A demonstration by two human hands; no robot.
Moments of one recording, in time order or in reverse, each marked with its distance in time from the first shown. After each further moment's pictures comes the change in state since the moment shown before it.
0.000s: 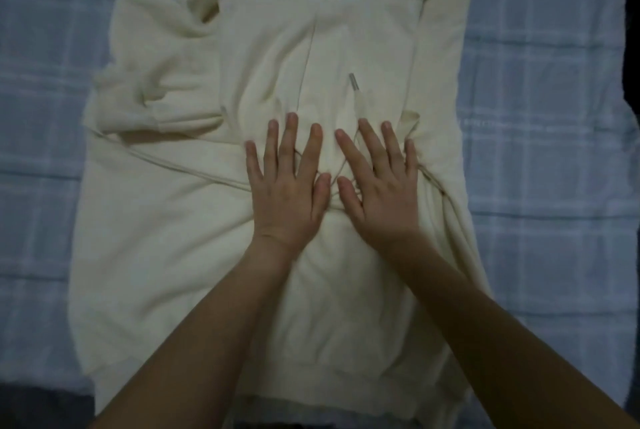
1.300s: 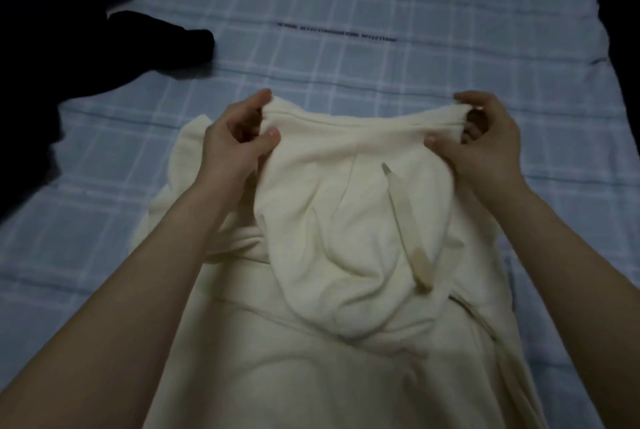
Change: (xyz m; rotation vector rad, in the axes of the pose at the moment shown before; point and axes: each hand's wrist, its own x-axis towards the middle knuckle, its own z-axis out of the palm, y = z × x) left_hand 0.182 -0.118 -0.090 -1.195 0.151 -0.380; right_hand 0.198 0.069 -0.080 0.811 0.269 0.361
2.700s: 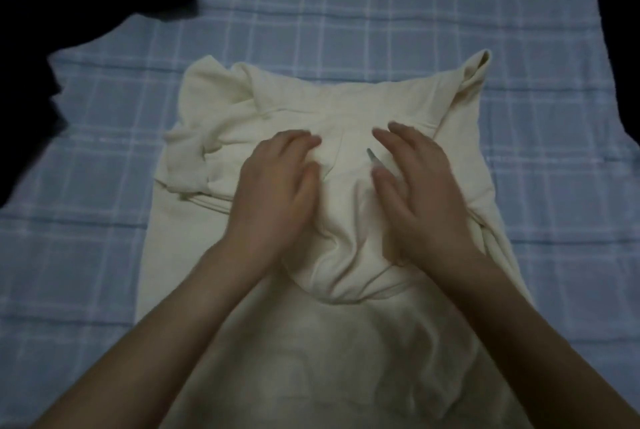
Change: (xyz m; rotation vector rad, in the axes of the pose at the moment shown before) left_hand -0.156 0.026 -0.002 0.788 -0.265 0.335; right_hand -0.203 -0.061 0.026 -0.436 -0.159 -0.213
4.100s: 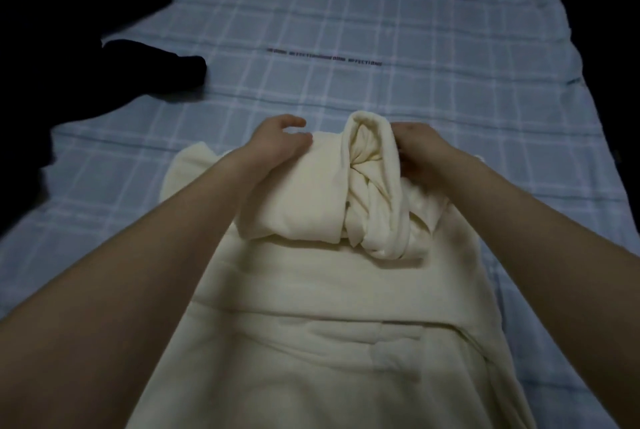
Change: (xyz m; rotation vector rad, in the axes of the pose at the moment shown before) left_hand 0.214 -0.052 0.025 -0.448 -0.125 -0.505; right_hand 0.236 0.074 0.002 0.630 -0.293 0.642
